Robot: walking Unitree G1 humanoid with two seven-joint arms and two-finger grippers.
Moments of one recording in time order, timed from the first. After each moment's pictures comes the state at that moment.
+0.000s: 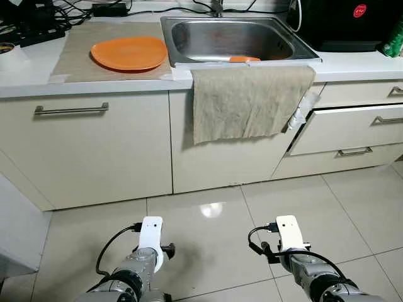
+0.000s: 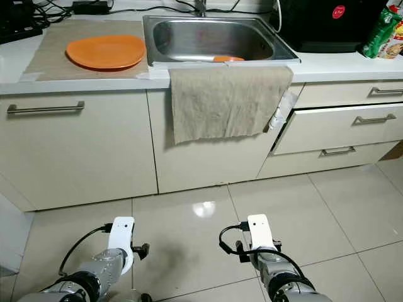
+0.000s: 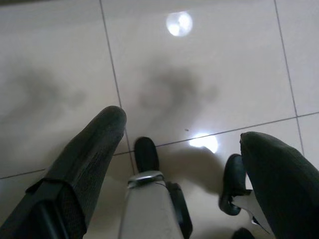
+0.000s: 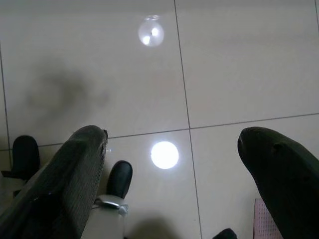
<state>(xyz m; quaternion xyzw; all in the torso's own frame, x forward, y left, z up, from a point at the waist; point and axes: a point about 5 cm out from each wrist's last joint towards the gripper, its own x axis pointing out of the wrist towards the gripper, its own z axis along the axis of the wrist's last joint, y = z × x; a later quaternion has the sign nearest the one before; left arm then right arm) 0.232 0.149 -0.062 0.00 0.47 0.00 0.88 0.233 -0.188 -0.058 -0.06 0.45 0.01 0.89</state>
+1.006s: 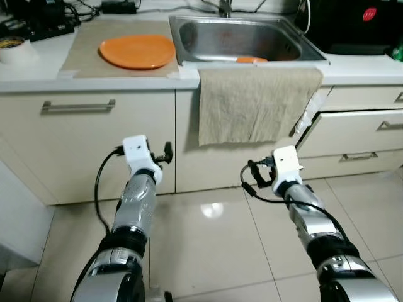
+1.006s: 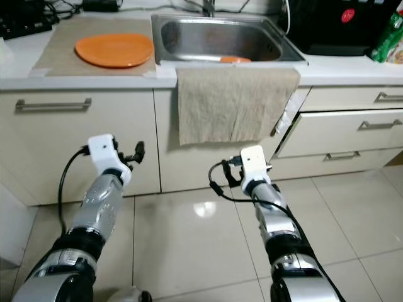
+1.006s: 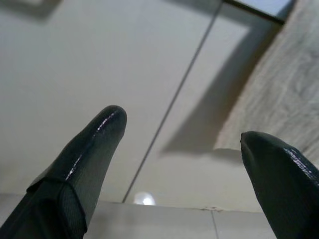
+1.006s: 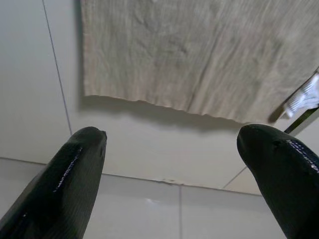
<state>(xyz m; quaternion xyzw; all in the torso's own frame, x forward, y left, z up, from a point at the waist) 0.338 0.153 0.074 -0.11 0.08 0.03 0.99 0.330 -0.174 0.062 -0.09 0.10 0.10 0.99</state>
